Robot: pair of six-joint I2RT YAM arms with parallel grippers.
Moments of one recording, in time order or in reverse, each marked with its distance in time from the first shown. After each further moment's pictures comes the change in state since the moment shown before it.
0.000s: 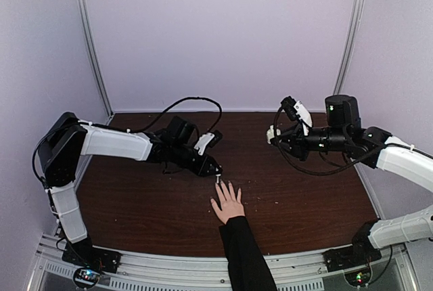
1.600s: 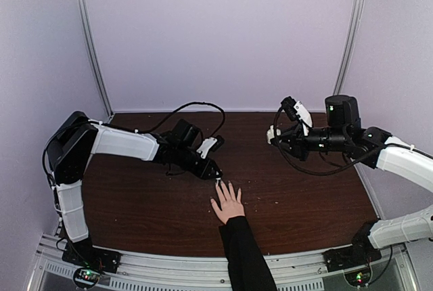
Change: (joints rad) left arm 0.000 0.080 0.052 -0.046 -0.016 0.021; right arm 0.000 0.000 -0.002 0.000 0.005 0.000
